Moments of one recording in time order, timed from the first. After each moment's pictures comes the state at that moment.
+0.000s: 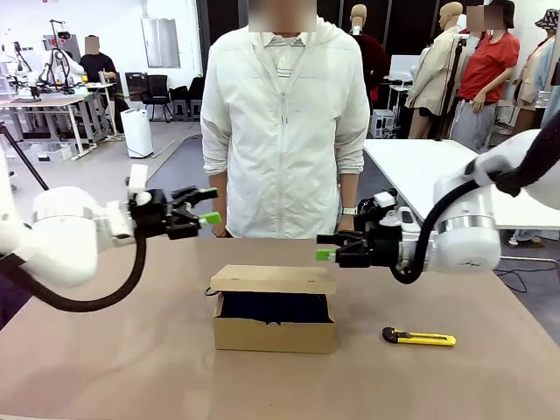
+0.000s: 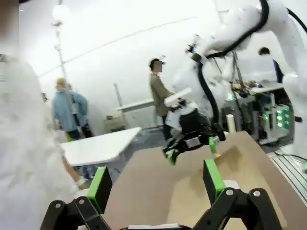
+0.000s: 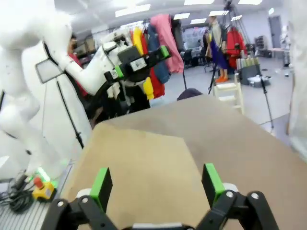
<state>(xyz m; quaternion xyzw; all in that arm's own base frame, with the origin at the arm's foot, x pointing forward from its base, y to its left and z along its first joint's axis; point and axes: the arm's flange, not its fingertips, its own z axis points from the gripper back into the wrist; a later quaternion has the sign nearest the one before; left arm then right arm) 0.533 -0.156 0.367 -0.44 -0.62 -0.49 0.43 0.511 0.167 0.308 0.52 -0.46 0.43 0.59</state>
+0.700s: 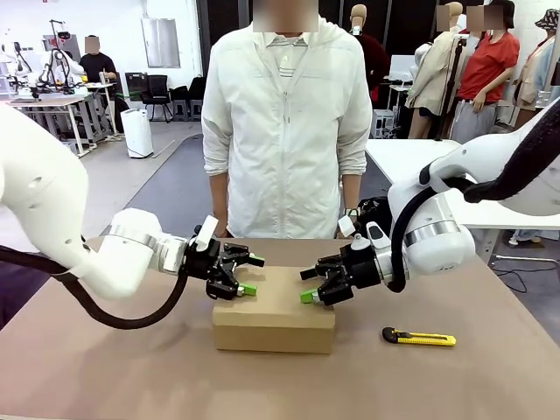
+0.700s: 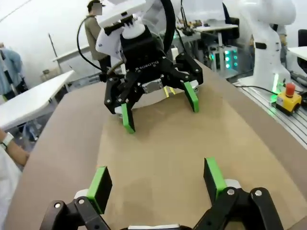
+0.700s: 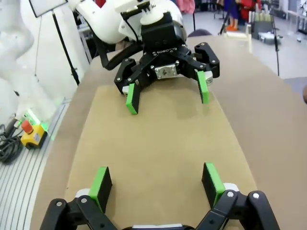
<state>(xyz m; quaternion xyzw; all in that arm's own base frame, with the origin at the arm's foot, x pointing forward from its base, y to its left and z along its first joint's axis) 0.550 -0.227 0.265 -0.43 -0.45 -0.63 0.46 0.497 0.196 0.276 0.43 -0.37 0.53 0.63</state>
